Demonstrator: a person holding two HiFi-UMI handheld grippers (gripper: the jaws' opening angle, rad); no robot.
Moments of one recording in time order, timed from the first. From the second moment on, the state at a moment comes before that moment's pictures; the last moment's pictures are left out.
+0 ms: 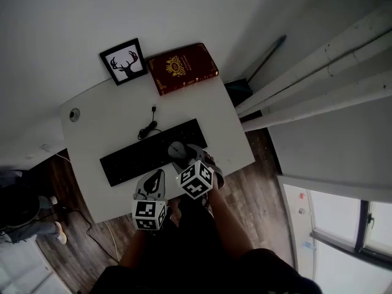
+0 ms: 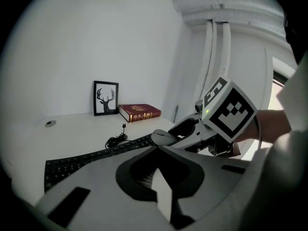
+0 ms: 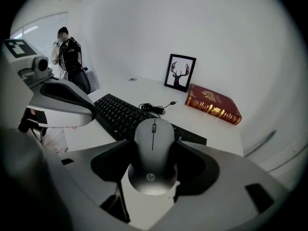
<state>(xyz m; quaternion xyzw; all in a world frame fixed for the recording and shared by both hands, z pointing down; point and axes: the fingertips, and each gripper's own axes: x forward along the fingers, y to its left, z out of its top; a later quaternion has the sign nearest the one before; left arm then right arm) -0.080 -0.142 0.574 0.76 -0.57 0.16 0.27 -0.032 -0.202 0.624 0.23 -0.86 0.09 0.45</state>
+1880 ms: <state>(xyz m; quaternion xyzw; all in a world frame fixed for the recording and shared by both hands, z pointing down) 0.015 -0.243 0.596 0.77 -0.54 0.21 0.28 0.090 -0.326 0.675 0.35 -0.80 0.23 0.43</state>
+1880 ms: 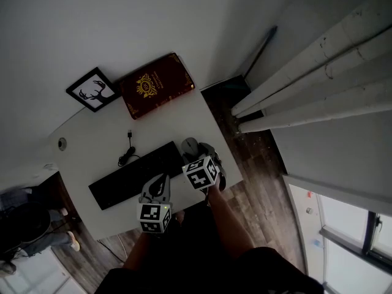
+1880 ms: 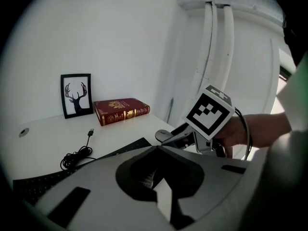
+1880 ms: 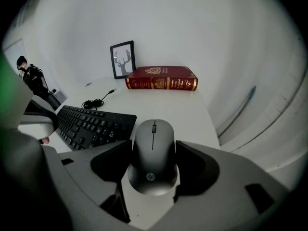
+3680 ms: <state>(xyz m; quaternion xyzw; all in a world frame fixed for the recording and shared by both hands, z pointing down) 0.024 -0.241 0.604 0.75 -0.55 0.22 0.29 0.099 -0.337 0.698 0.36 -0.79 0.25 0.42</state>
